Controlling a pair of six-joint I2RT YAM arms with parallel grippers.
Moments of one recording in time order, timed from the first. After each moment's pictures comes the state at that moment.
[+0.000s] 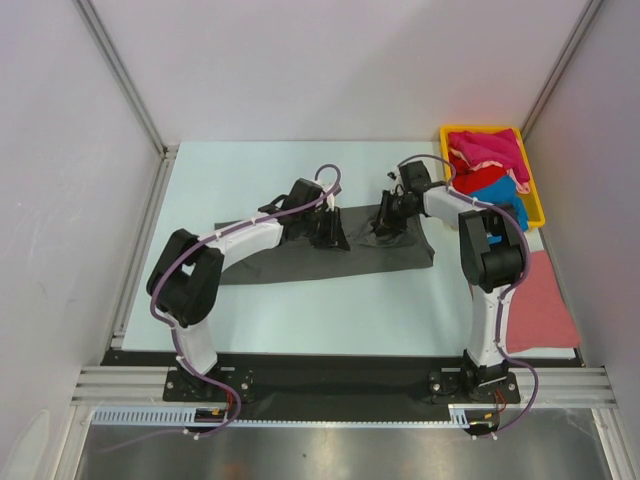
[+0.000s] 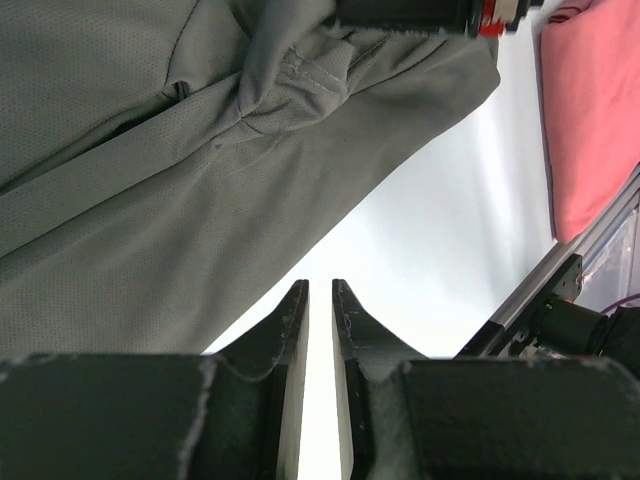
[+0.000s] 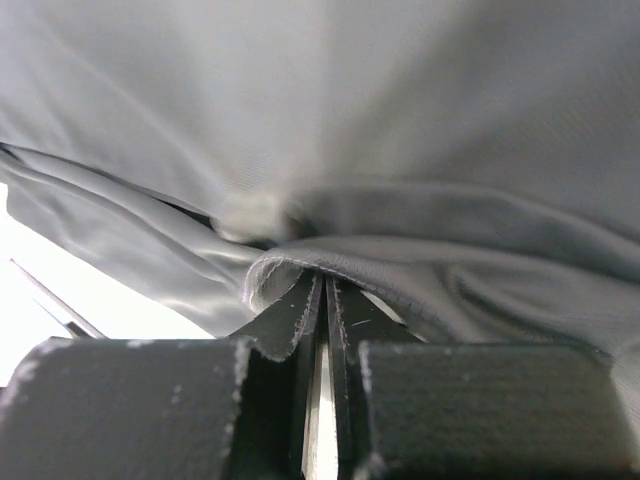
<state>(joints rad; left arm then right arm) -0.60 1.83 1.24 -0.24 0.42 -0.53 0.27 2.07 1.44 -0.42 -0.47 0.43</state>
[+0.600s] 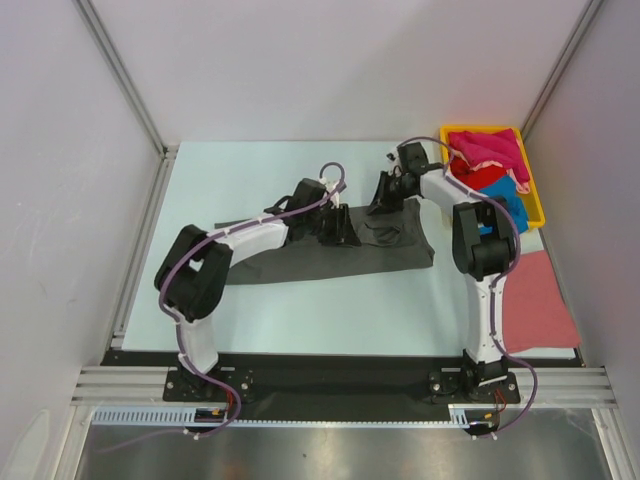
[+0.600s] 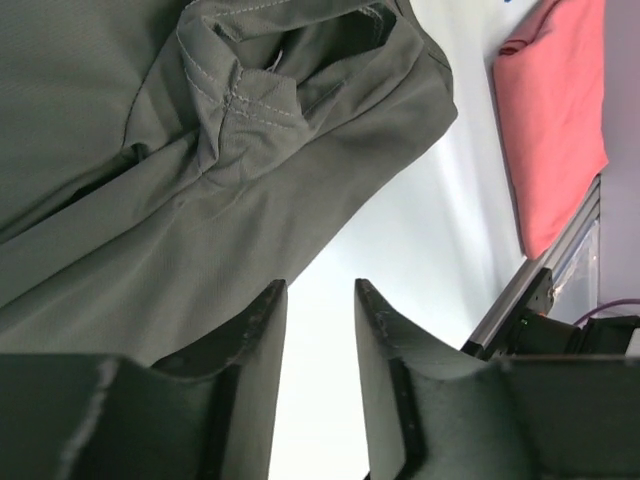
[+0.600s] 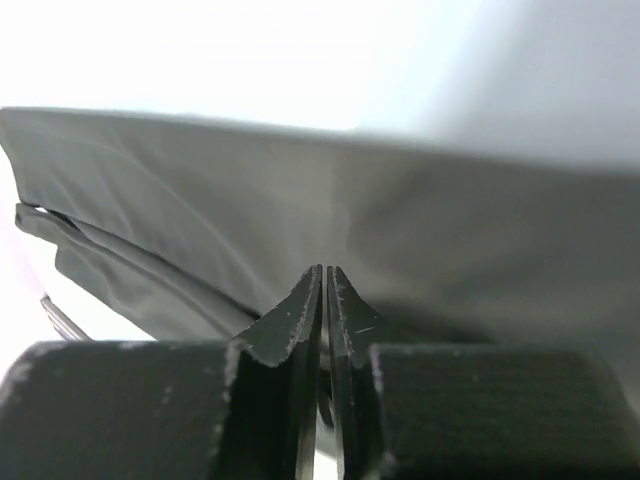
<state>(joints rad) -0.60 1.86 1.24 -0.11 0.46 -0.57 0.26 2.25 1.74 -0.47 -0.49 0.47</state>
